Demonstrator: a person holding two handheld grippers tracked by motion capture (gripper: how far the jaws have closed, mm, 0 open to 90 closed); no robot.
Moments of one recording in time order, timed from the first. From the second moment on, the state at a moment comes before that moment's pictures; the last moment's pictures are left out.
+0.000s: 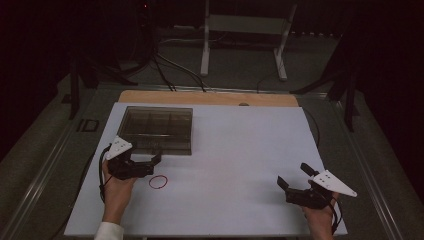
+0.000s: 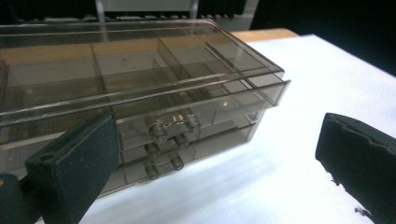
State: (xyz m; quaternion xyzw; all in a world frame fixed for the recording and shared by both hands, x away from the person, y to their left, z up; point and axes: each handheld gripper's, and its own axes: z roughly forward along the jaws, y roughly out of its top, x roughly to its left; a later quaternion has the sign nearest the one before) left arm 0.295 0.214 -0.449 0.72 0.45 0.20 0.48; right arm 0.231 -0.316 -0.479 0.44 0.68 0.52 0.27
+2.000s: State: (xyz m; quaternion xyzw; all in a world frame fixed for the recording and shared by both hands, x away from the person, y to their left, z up) left arm 0.347 0.191 -0.444 0.87 0.30 0.15 0.37; right arm 0.231 -0.316 -0.479 0.44 0.68 0.52 0.27
